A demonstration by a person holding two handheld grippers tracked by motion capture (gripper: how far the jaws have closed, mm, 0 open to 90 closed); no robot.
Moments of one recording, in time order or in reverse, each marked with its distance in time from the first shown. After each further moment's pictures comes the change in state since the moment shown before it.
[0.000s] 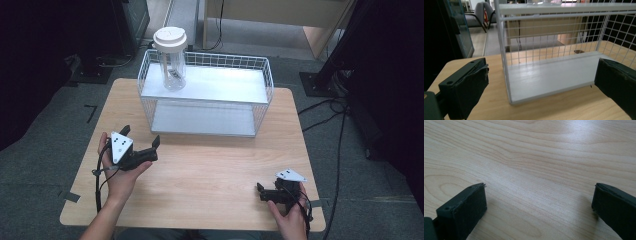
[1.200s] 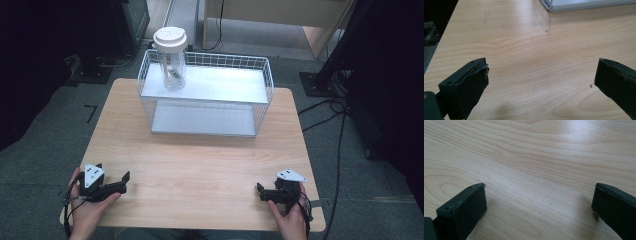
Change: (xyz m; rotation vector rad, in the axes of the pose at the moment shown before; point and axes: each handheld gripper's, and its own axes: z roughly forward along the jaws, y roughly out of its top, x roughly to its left) left arm 0.066 -0.090 -0.057 0.380 0.068 -0.033; right arm 0.000 0.000 0.000 0.000 0.000 0.000
